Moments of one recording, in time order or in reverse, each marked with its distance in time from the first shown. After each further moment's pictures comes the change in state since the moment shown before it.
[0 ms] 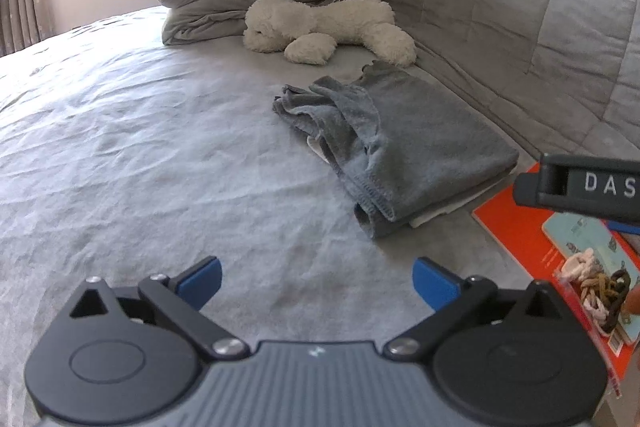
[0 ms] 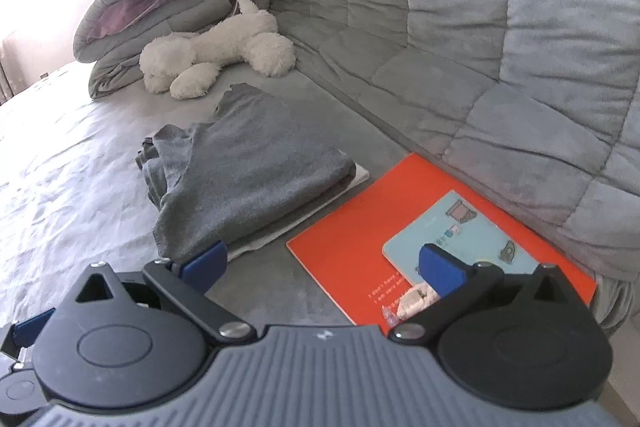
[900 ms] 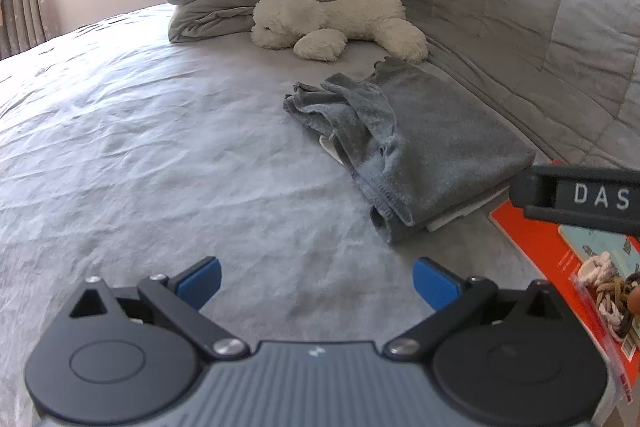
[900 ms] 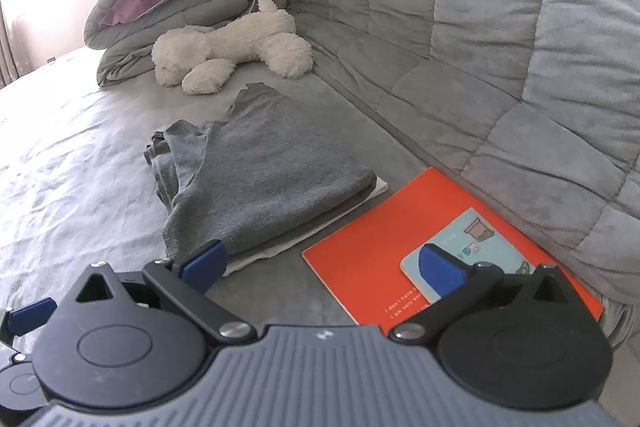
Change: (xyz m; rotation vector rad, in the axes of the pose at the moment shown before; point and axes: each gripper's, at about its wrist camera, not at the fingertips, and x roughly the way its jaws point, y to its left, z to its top) left arm 0.007 0.006 0.005 0.002 0.015 0.022; right arm 0.007 0.016 0.003 -0.068 -0.003 -0.008
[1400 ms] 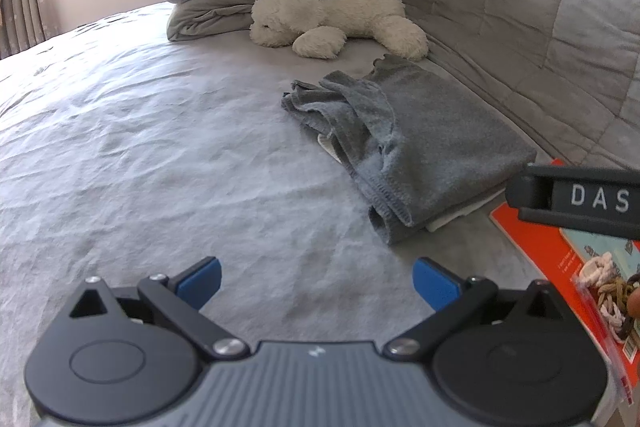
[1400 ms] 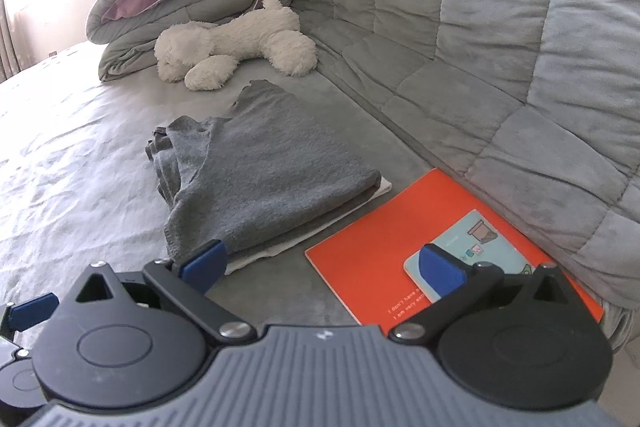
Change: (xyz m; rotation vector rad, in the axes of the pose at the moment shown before) left arm 0.004 -0.002 0.000 0.005 0.005 0.002; right arm 0.002 0.002 0.001 -0.010 0.005 0.003
